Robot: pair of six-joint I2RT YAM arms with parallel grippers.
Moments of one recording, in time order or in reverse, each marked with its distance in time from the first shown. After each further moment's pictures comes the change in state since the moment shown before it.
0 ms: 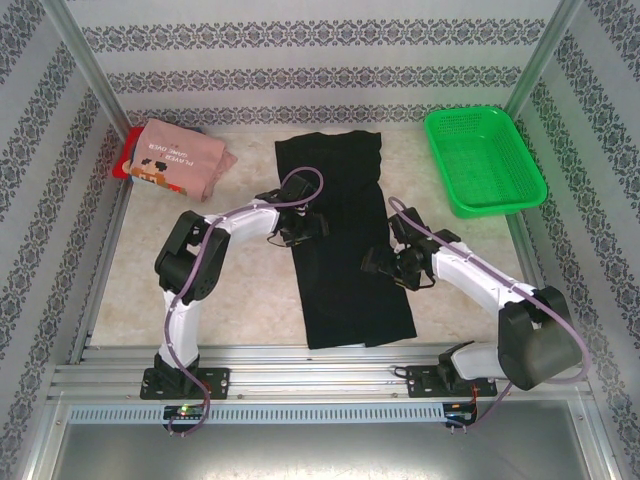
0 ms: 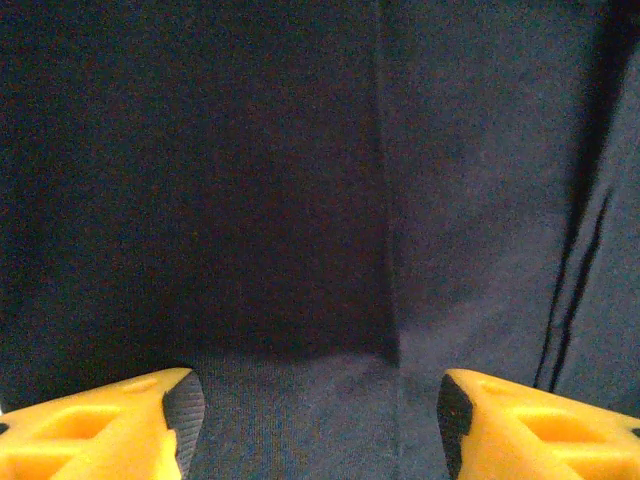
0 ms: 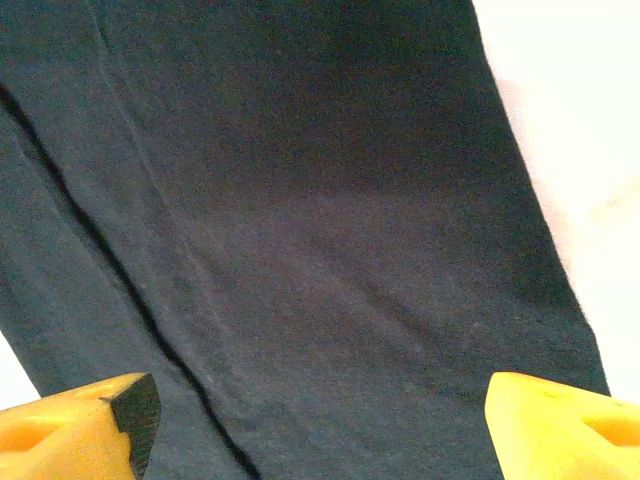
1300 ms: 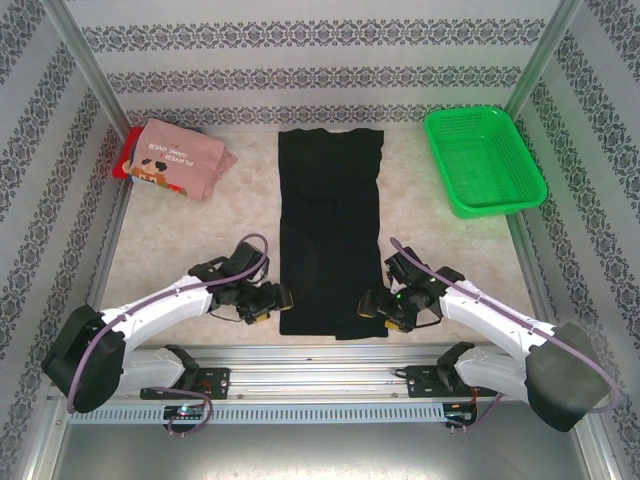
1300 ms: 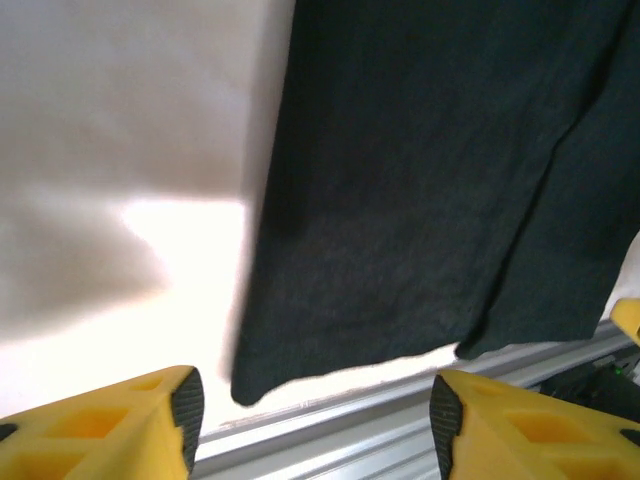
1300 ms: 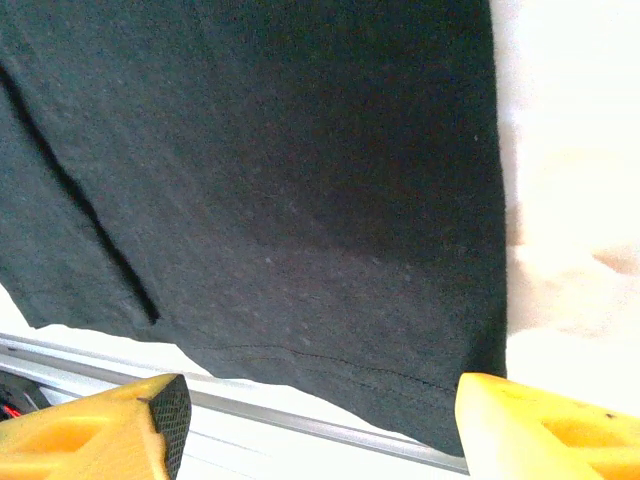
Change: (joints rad) left arm -0.136 -0.845 -0.820 -0.087 0.212 -0.249; right arm 0.180 -0.242 -0.258 -0.020 -0.179 0.166
